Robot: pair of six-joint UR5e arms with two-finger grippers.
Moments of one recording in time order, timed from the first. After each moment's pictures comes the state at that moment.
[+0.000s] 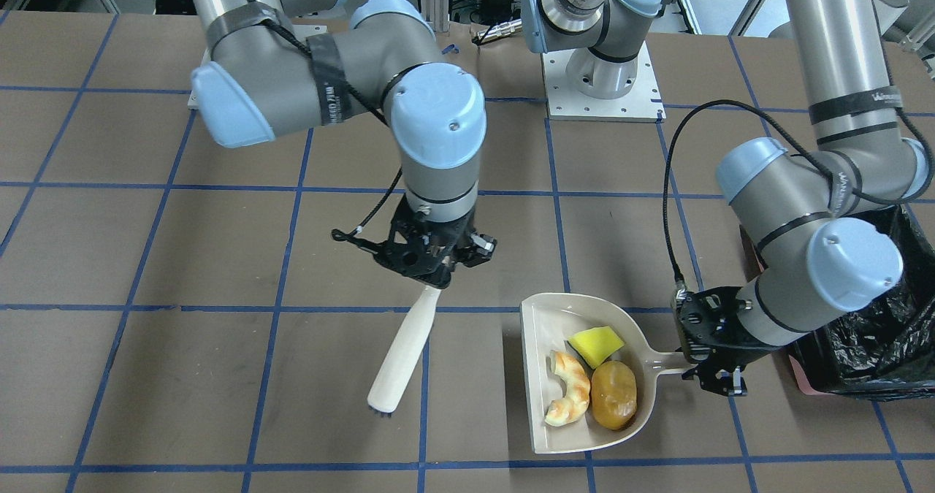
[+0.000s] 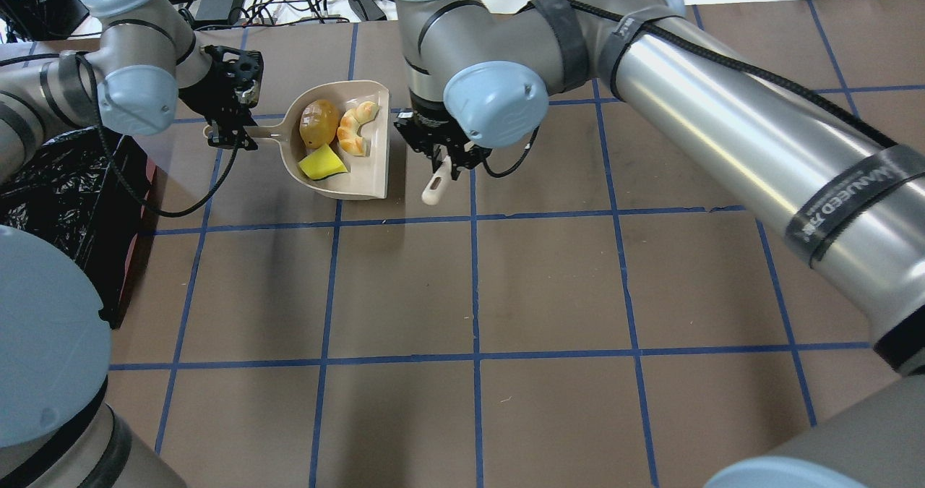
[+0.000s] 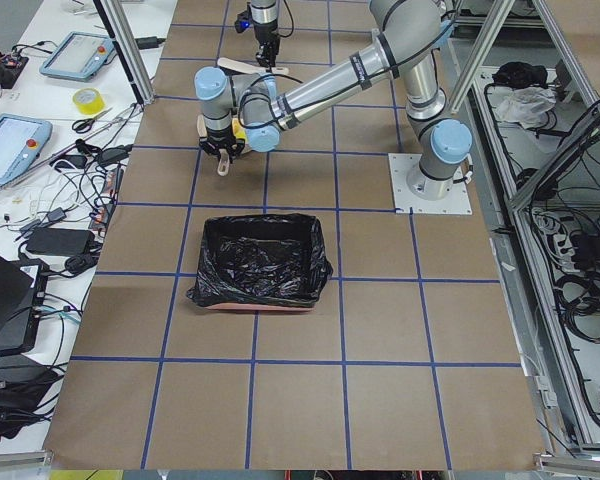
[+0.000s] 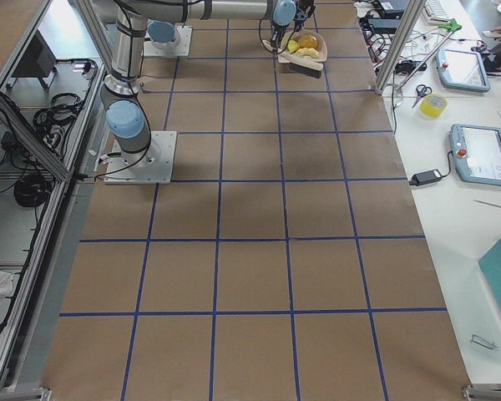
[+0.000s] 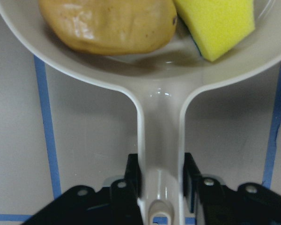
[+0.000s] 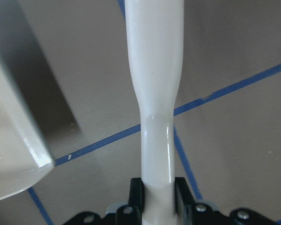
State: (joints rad) left arm -1.32 -2.05 -1.55 -1.10 1.46 1.80; right arm 1.95 -1.13 1.39 -1.80 -1.53 0.76
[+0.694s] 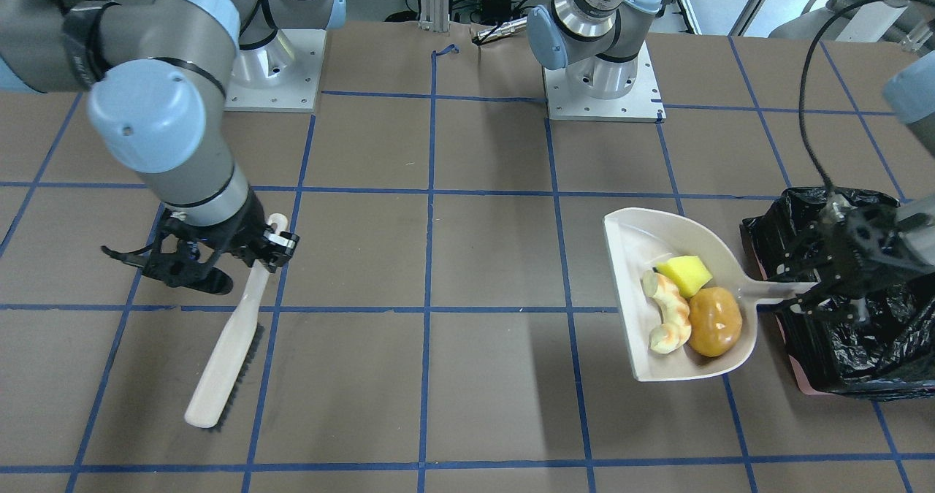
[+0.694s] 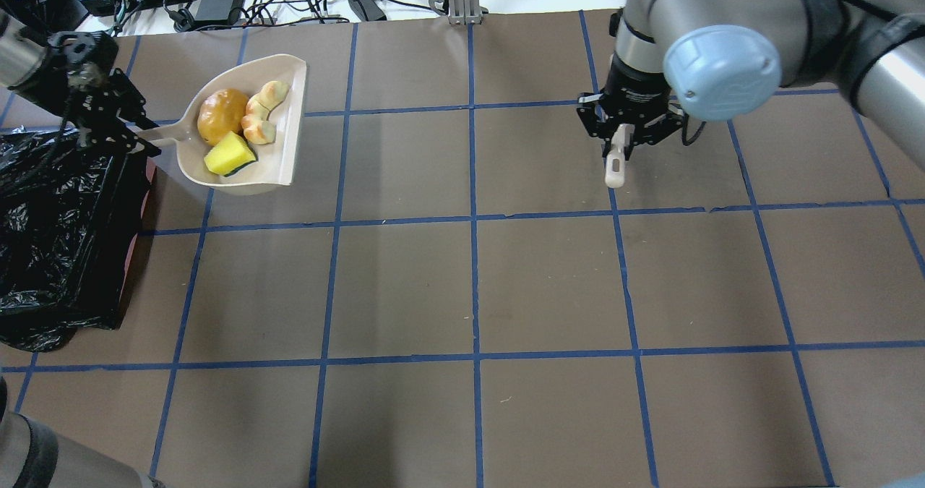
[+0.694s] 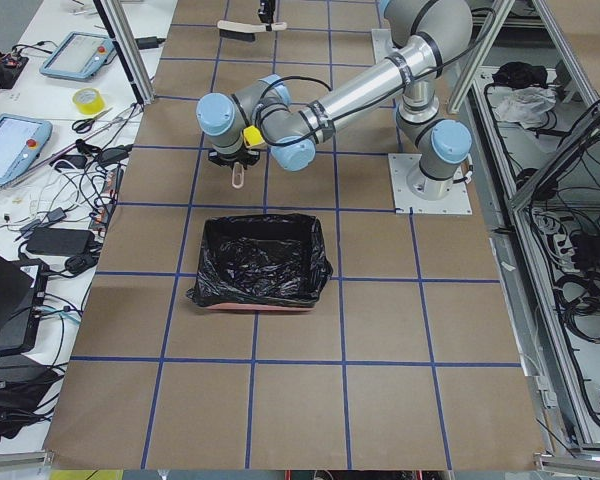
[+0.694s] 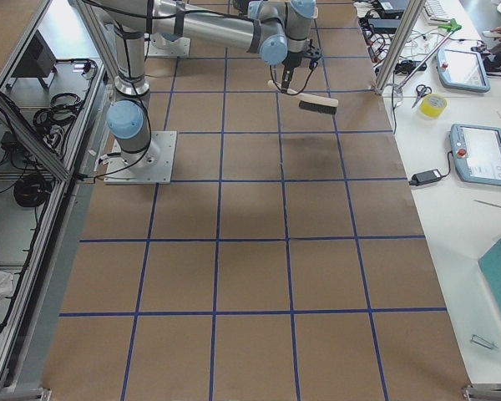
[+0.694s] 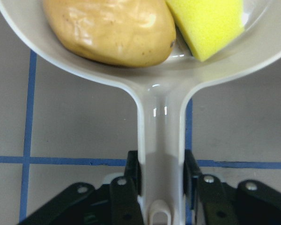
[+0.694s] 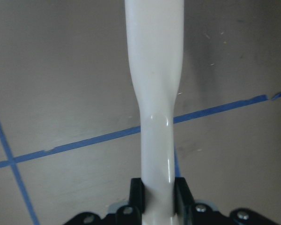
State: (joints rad) left arm -1.03 -1.92 -1.44 -1.56 1.28 2.09; right arm 1.56 -1.33 1.63 -1.80 -1.57 0.21
